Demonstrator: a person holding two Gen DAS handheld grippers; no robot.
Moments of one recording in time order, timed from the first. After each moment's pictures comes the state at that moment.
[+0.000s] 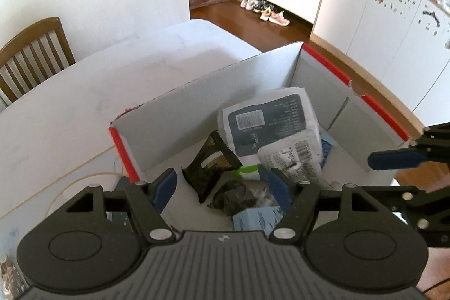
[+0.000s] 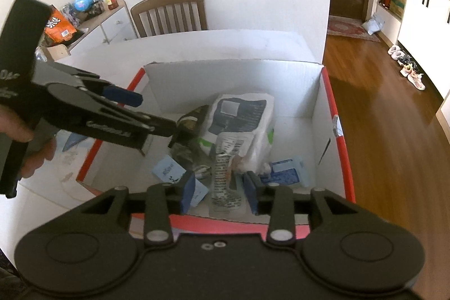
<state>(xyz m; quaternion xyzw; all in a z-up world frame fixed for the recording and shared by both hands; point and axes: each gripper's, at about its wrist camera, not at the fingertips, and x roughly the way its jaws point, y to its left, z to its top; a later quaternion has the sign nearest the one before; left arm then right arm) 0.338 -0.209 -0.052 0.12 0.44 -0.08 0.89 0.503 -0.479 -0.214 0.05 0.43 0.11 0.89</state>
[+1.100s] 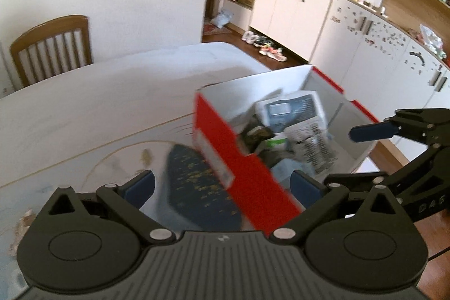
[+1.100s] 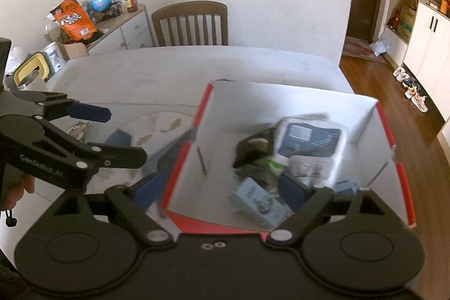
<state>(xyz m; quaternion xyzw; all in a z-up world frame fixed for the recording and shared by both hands) 0.245 -0.089 -0.018 0.06 0.38 -0.10 0.92 0.498 -0.364 -0.188 0.01 0.40 0.11 0.91</state>
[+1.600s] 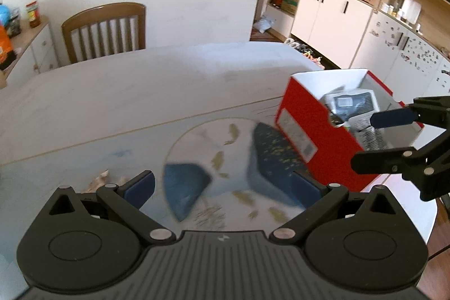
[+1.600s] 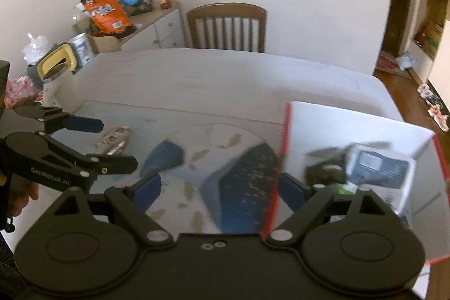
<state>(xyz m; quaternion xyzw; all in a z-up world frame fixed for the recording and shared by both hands) 0.207 0.019 -0.019 0.04 0.38 -0.04 0.92 0.523 -0.270 -0.183 0.00 0.40 0.16 0.90</state>
